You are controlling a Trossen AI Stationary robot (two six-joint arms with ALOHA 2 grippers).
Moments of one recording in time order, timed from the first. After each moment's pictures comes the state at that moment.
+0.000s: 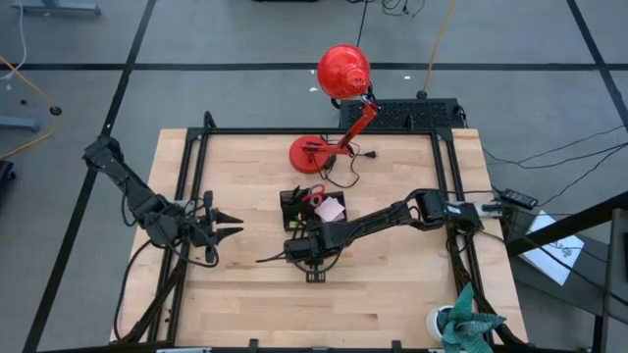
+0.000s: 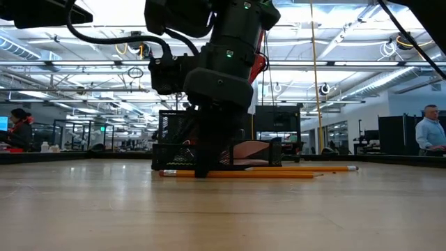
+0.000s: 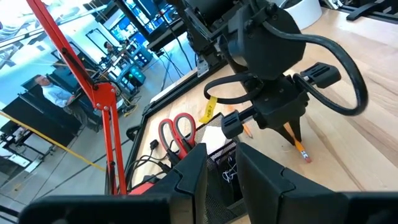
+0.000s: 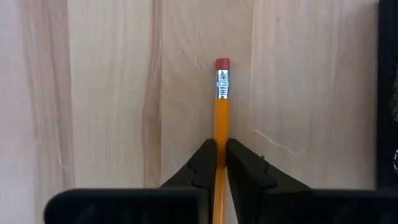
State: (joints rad) left arm -0.76 0.57 0.40 -0.15 -0.82 0.36; right arm 0.23 2.37 1.69 -0.79 0.03 0.20
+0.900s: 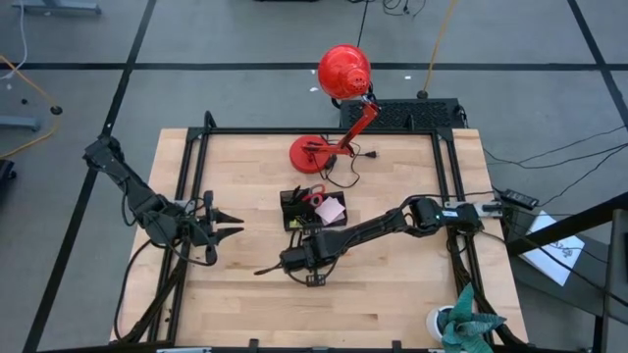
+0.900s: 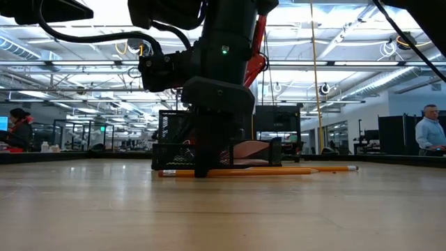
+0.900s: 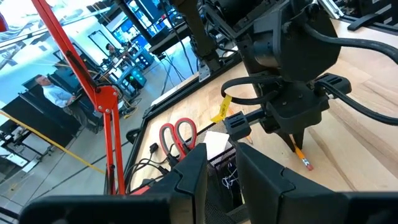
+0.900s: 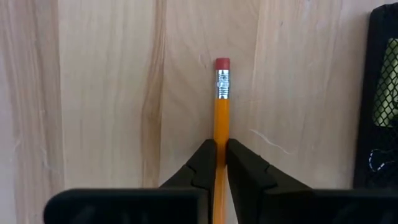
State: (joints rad) left arm -0.76 0.57 0.40 -0.12 -0.82 0.36; right arm 0.27 2.39 1.94 -0.95 0.16 0.17
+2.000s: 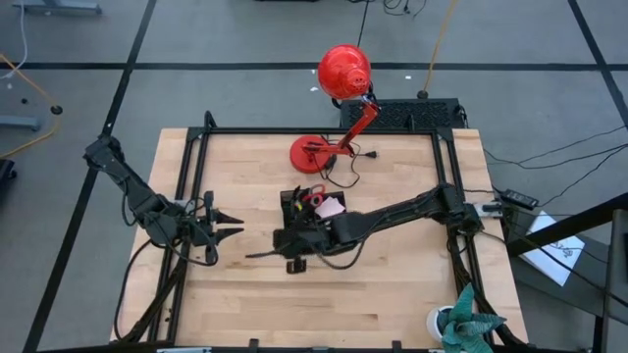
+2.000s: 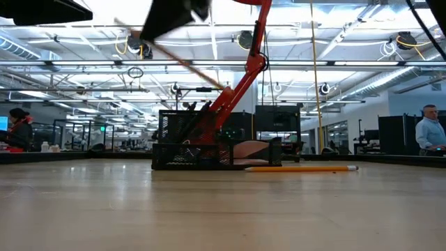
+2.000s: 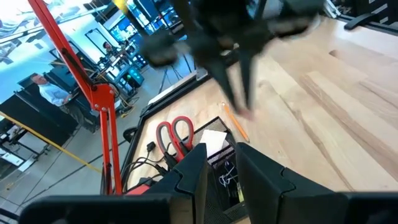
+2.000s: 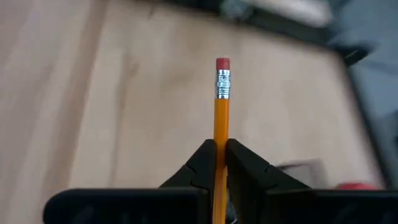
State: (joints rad) left arm -0.76 0.57 0.40 -0.14 -0.81 0.35; right arm 0.26 2.14 1.95 -0.65 0.42 -0.01
